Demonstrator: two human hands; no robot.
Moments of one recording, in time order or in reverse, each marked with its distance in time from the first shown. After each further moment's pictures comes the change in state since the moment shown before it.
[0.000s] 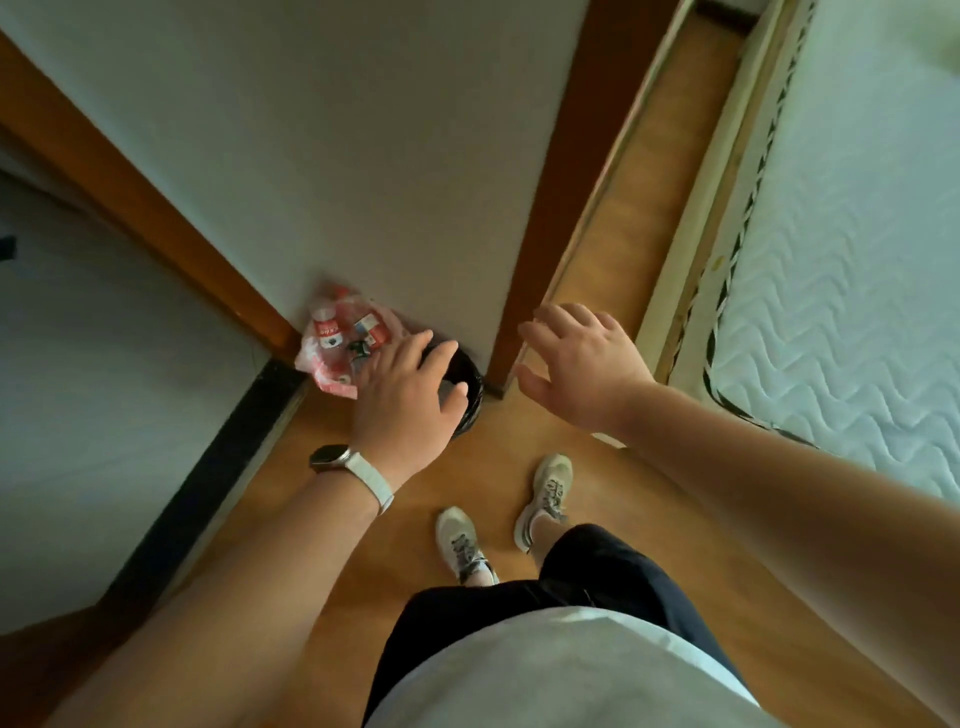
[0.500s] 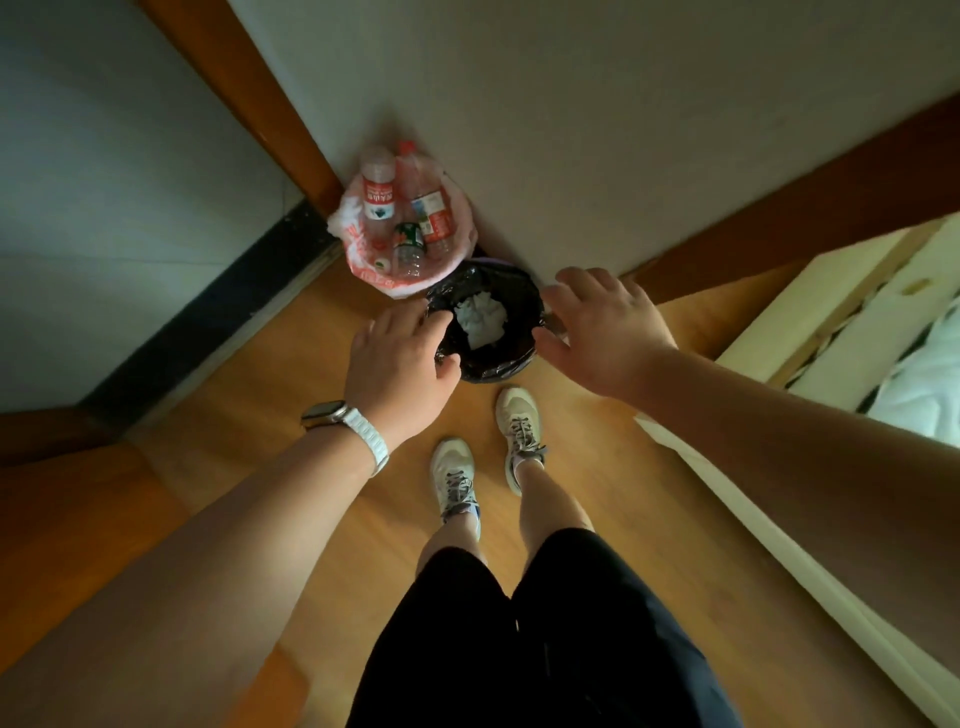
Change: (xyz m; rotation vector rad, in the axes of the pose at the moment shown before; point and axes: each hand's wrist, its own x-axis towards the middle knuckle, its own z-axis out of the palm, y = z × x) left_hand 0.033 -0.123 0.145 -0.074 -0.098 -0.353; right_hand 0.176 -0.018 0.155 0.039 -0.250 -0.263
